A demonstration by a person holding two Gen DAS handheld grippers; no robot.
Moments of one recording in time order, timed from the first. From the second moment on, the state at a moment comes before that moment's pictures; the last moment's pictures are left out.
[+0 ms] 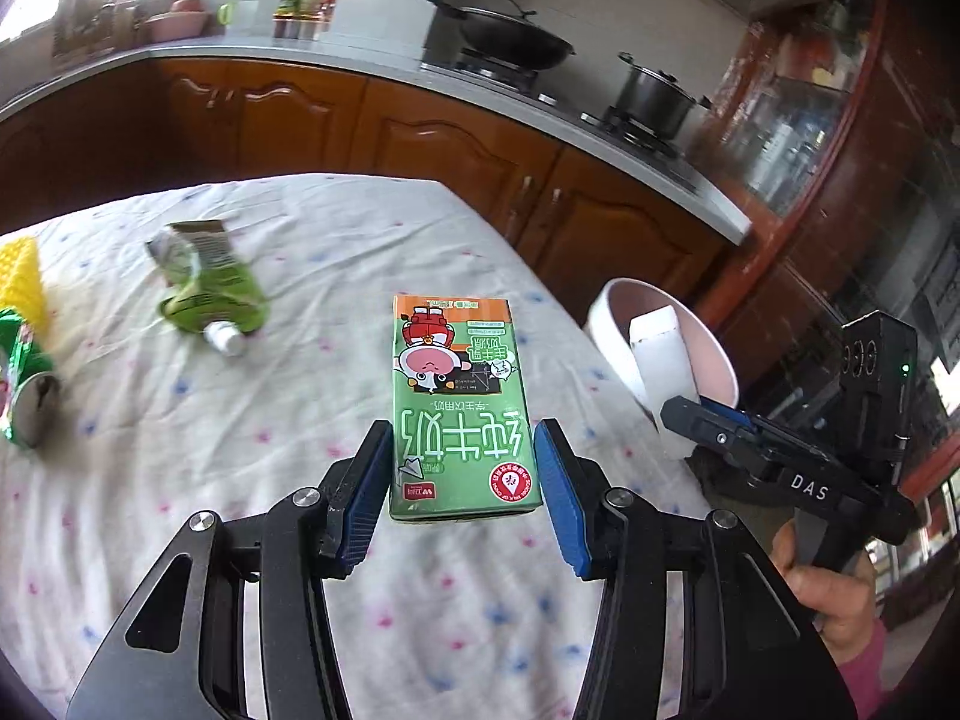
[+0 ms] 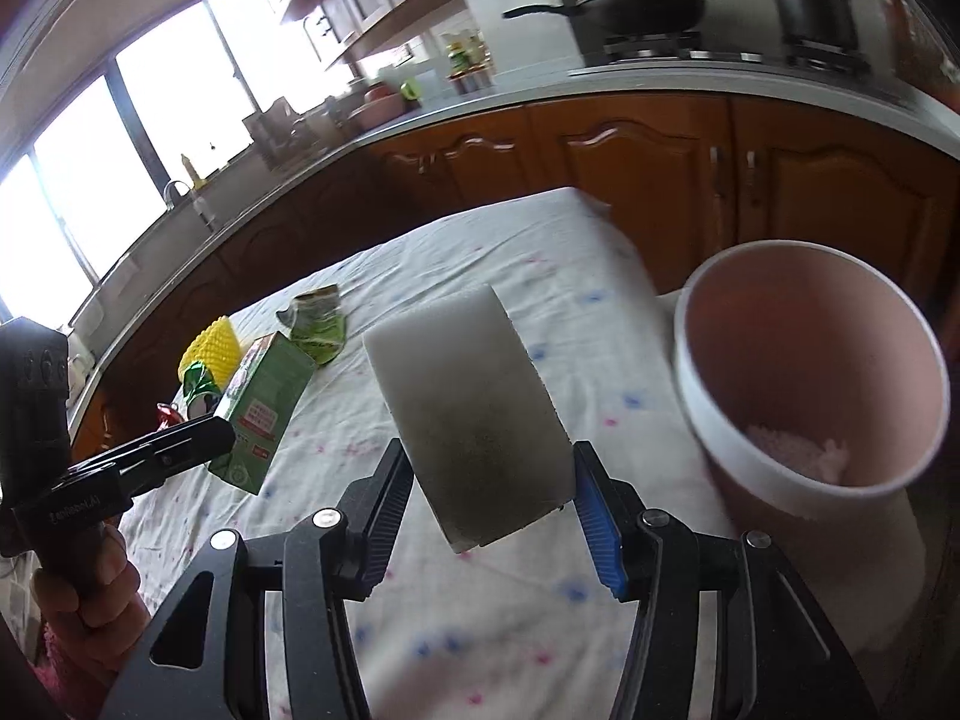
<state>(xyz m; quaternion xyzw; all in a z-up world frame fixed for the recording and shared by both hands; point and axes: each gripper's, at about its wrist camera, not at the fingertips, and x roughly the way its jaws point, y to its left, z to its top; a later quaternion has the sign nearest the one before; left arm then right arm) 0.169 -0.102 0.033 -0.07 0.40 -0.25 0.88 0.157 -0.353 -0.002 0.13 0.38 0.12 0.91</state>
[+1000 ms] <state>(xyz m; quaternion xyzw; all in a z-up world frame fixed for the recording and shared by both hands) 0.190 -0.258 0.061 0.01 0.40 -0.35 0.85 0.135 -0.487 0.006 0.17 0.35 0.00 0.92</state>
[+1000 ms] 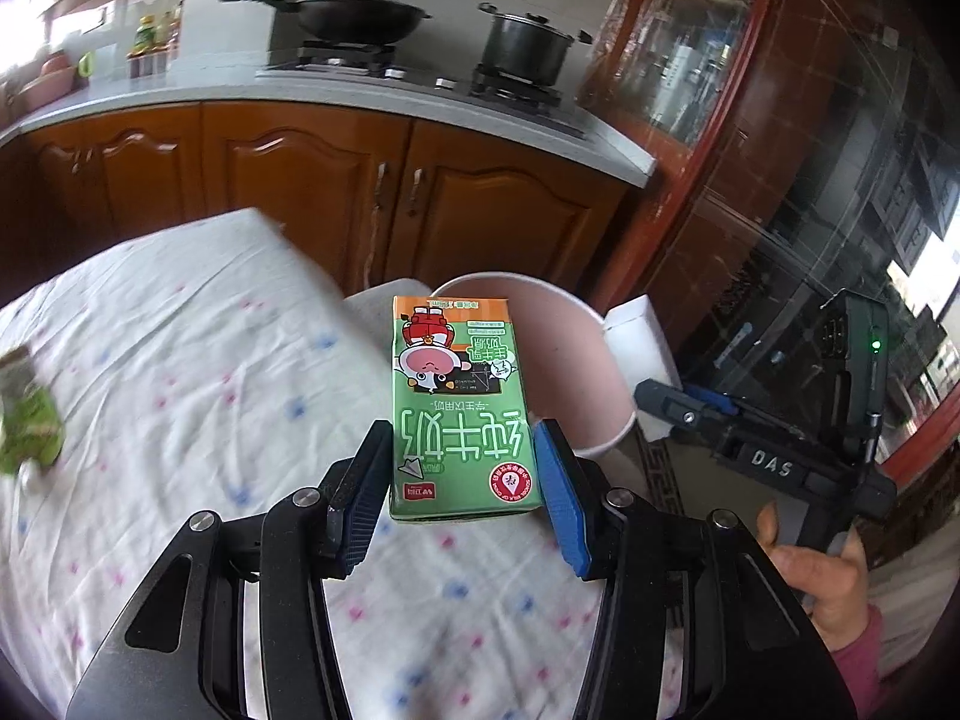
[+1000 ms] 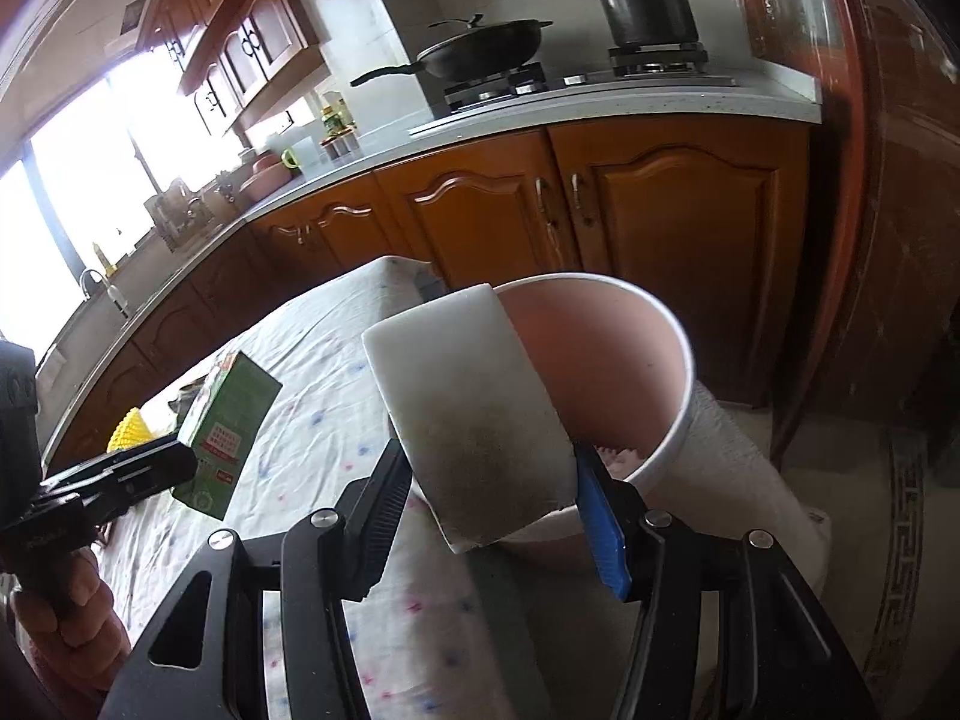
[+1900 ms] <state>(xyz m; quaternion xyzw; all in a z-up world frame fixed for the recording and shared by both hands) 0.241 -0.362 0.030 0.07 0.44 -0.36 0.82 0.188 -0.534 -0.012 0.15 0.40 -0.02 0.90</state>
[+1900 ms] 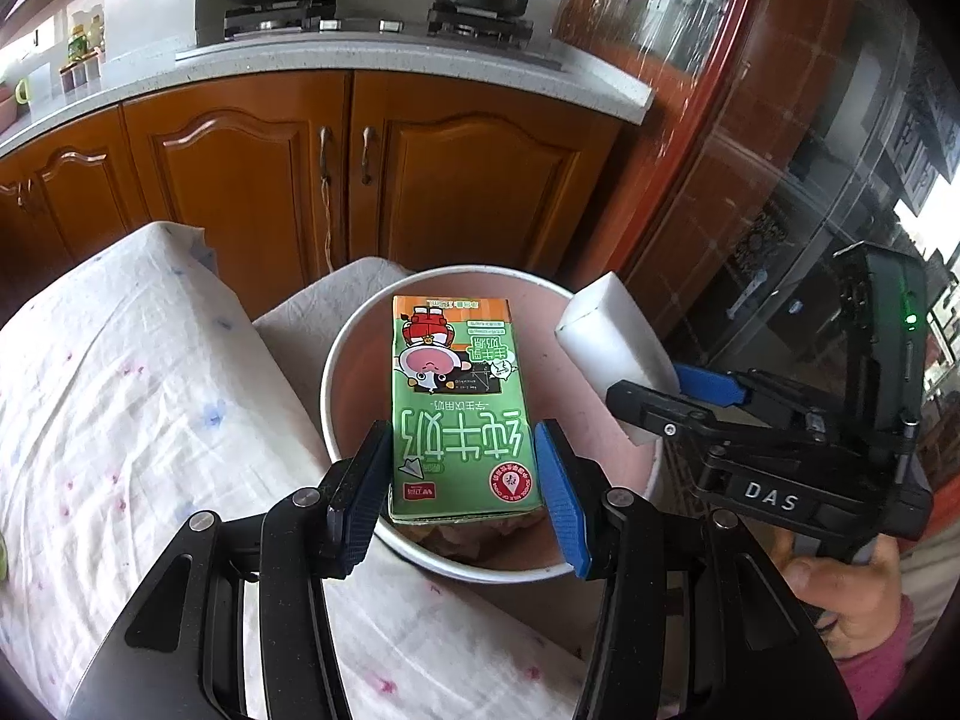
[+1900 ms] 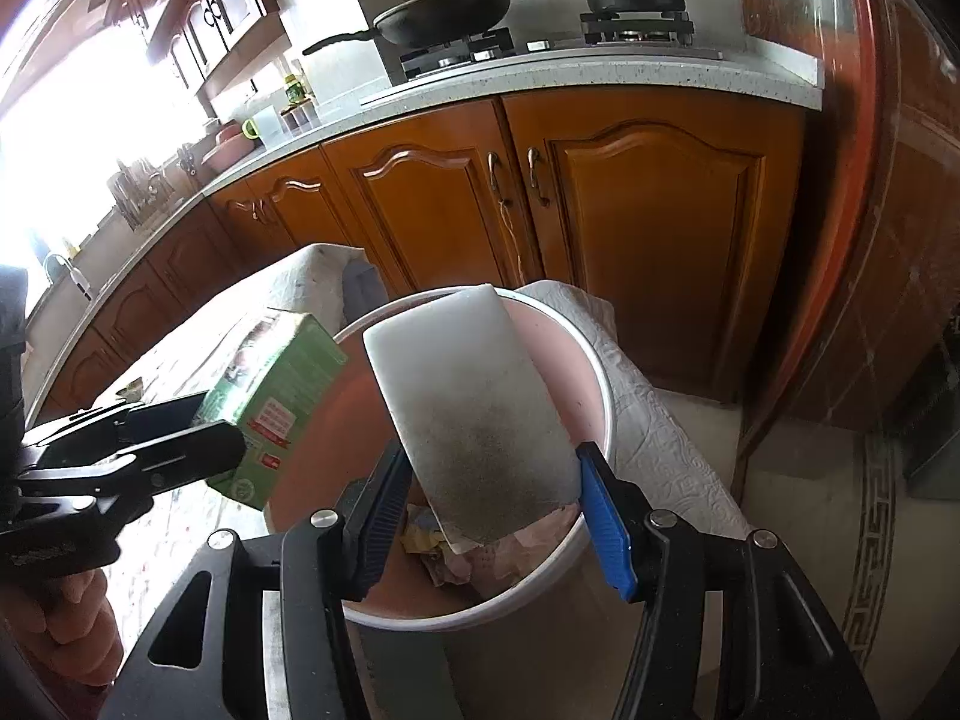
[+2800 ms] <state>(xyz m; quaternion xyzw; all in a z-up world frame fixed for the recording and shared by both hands) 0.237 -0.335 0.030 0.04 0.45 -0.35 0.82 0.165 -0.543 0.000 0.20 0.37 -0.01 0.91</state>
